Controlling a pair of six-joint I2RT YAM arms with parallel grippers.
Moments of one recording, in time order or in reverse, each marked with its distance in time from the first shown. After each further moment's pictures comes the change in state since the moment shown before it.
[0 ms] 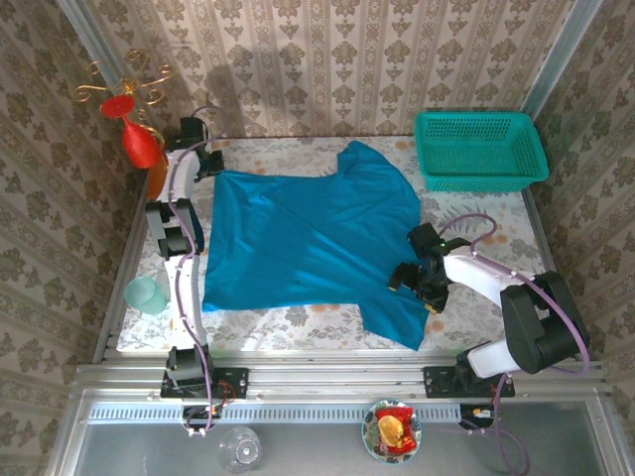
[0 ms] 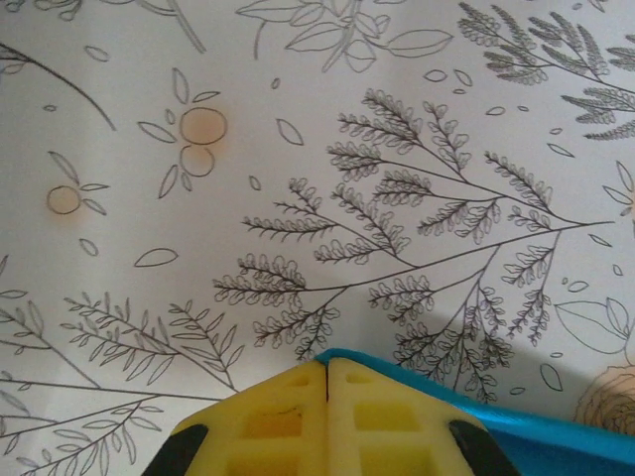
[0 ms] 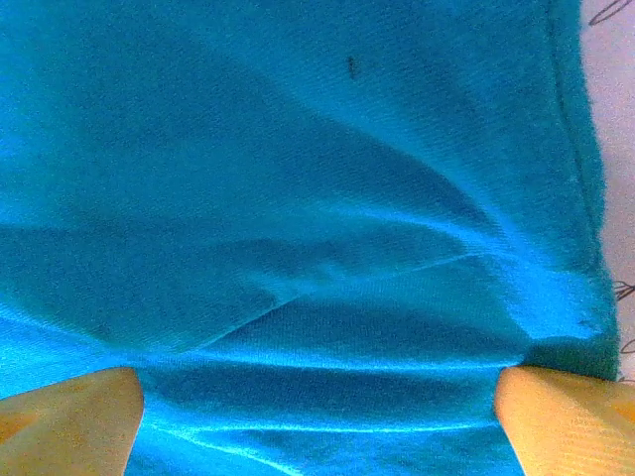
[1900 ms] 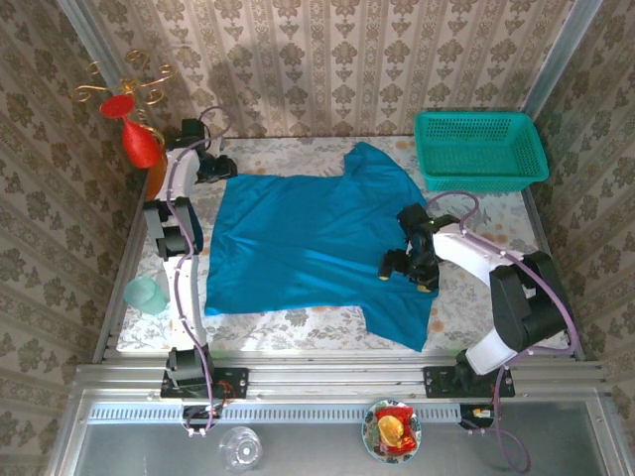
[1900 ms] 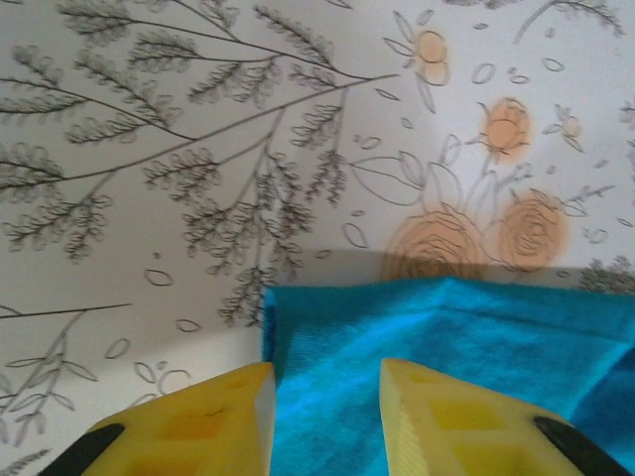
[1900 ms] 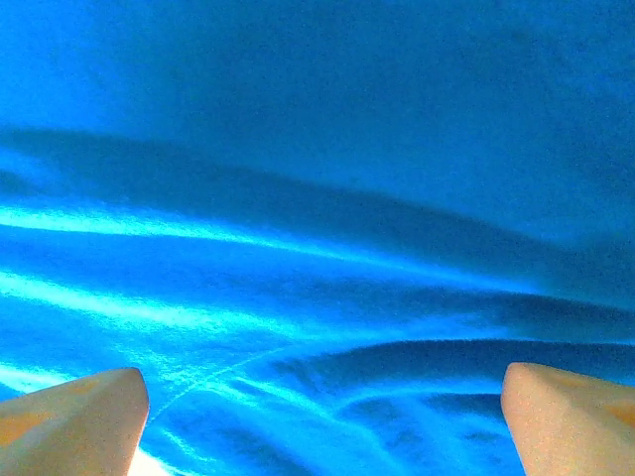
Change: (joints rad) left arm -0.009 -0.054 -0.075 -0.084 0.256 0.069; right arm 0.021 0.130 0.224 -0.124 -0.022 -0.210
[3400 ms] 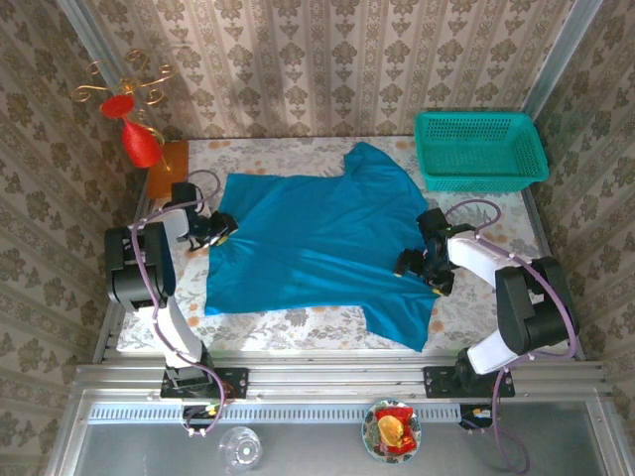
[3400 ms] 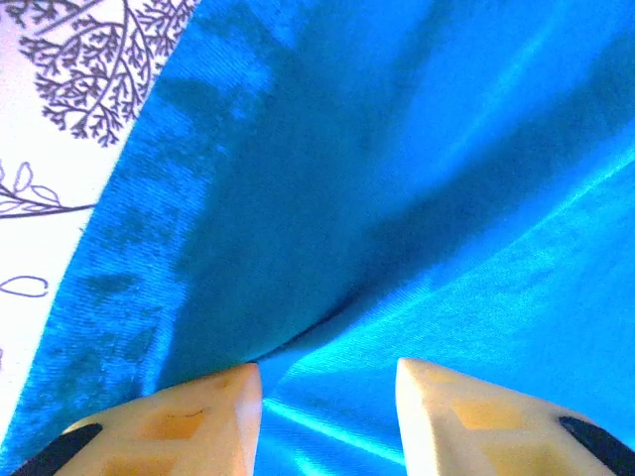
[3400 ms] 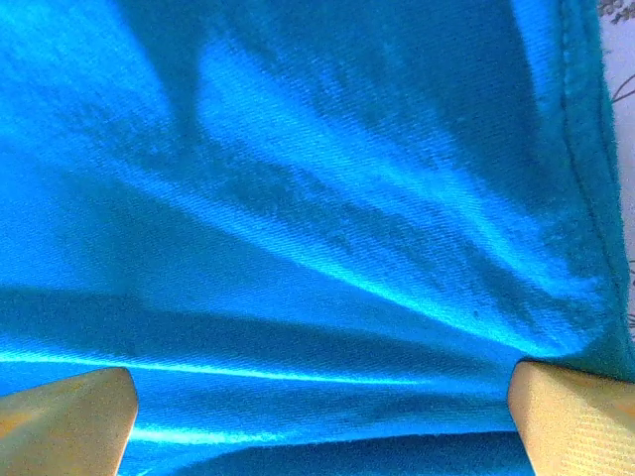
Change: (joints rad) left arm 0.034 -0.776 -1.371 0.565 0.108 -0.381; right arm -0.135 -0.038 -0.116 0.128 0.051 0.022
